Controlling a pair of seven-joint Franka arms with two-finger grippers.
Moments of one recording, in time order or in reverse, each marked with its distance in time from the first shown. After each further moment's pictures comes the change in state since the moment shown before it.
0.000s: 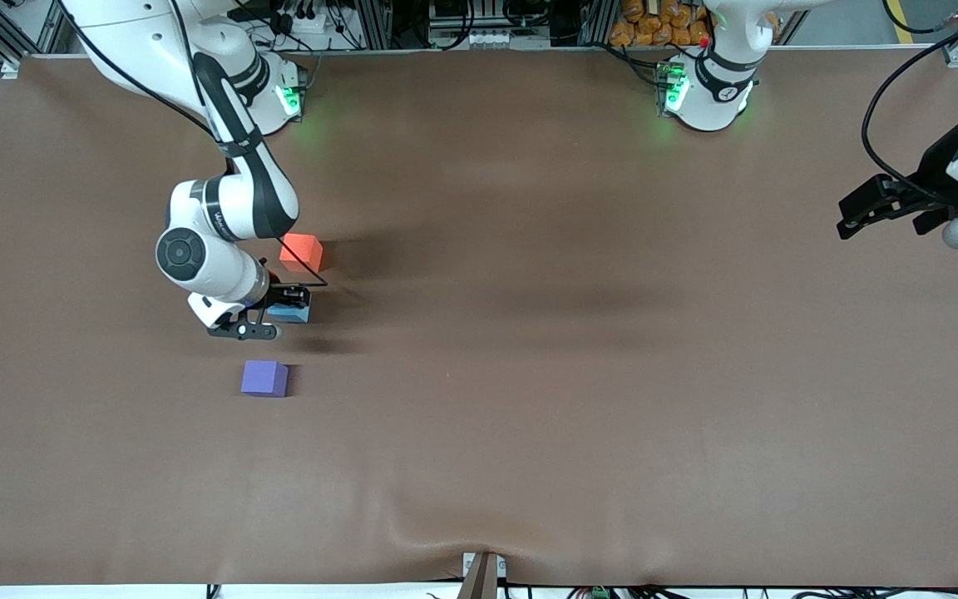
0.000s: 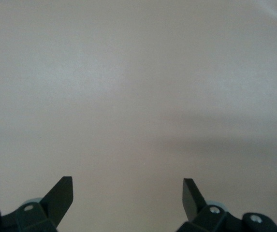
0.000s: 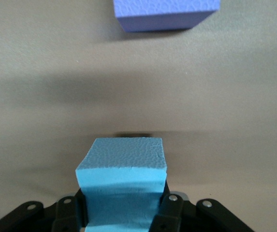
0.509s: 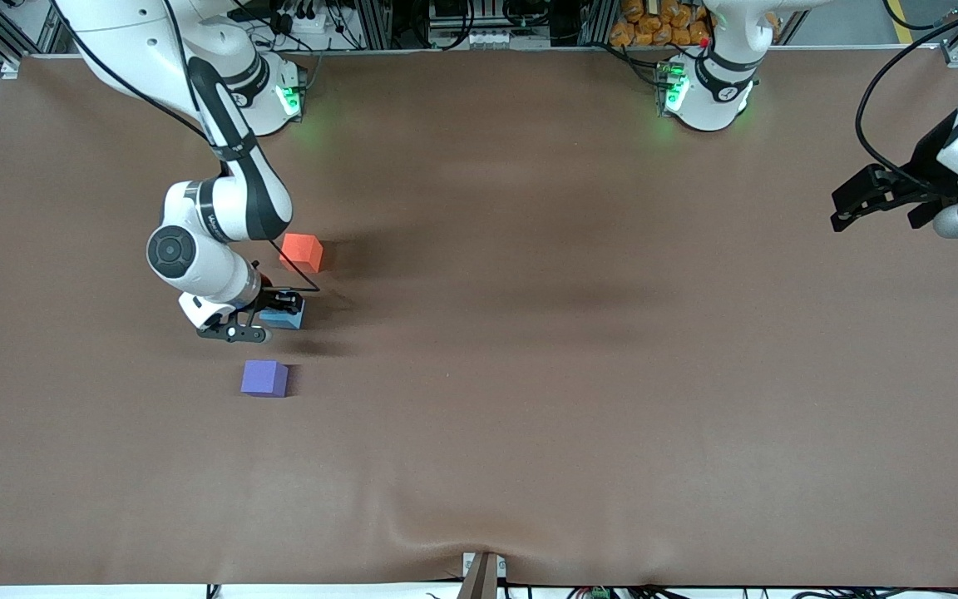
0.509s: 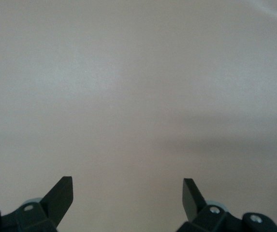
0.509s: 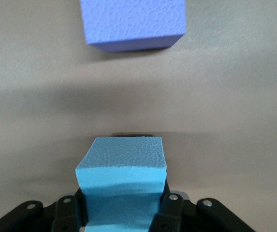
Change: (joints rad) left arm -0.002 -0.013 -0.022 0.002 0.000 -0.012 0.000; right arm -0.023 0.016 -0.004 -0.016 0.000 0.095 0.000
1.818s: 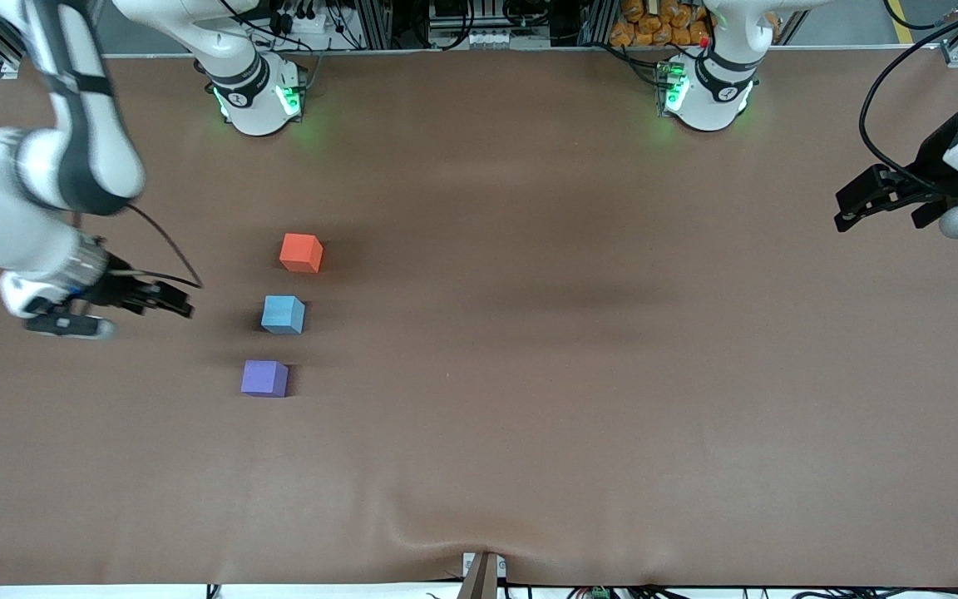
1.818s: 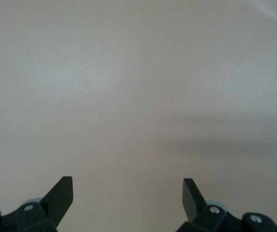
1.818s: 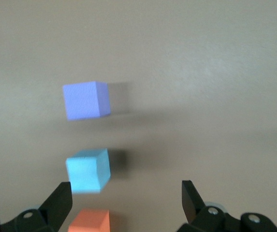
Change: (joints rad) left arm 0.004 0.000 0.008 0.002 0.000 -0.001 0.000; right arm -0.289 -0.278 -0.014 0.201 -0.001 -0.417 -0.232
